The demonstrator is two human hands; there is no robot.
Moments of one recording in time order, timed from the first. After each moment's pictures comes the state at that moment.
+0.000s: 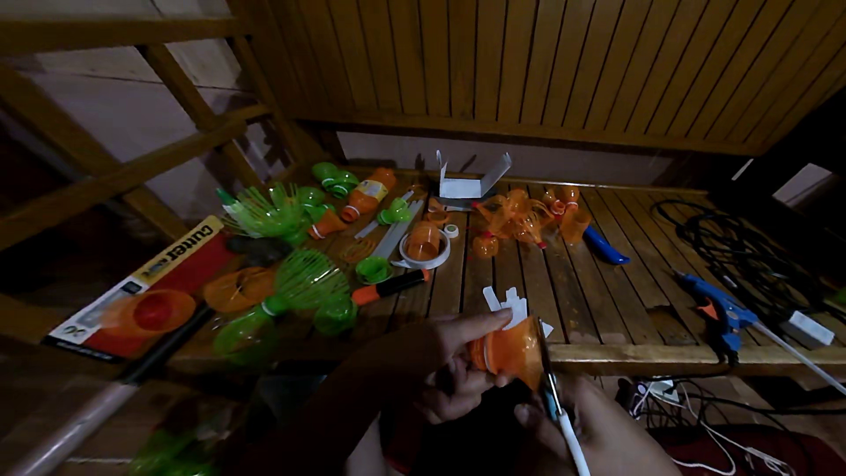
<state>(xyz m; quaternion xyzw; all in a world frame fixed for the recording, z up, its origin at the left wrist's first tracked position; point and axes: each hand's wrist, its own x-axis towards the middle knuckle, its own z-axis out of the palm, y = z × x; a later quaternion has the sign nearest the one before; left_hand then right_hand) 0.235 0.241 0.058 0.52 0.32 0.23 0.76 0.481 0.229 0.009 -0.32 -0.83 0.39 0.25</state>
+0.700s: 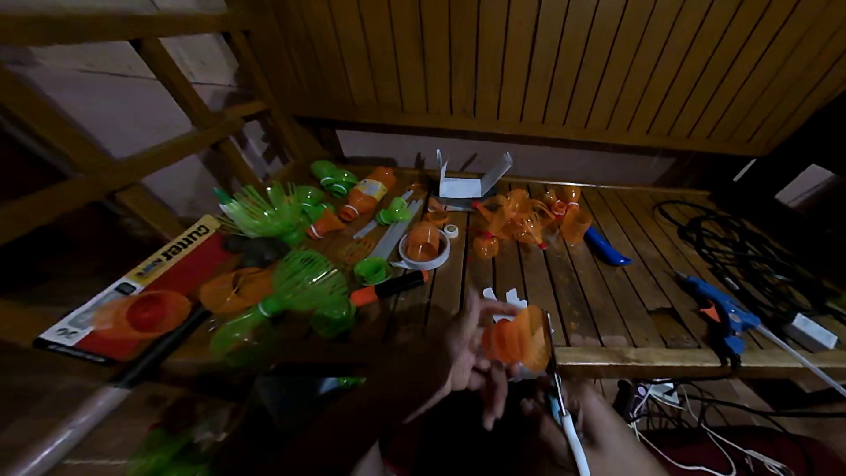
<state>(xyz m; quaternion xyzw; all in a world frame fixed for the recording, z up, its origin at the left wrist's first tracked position) 0.245 0.233 0.034 0.54 0.26 0.38 0.70 0.478 0.226 -0.001 -0.33 -0.79 0.42 0.29</state>
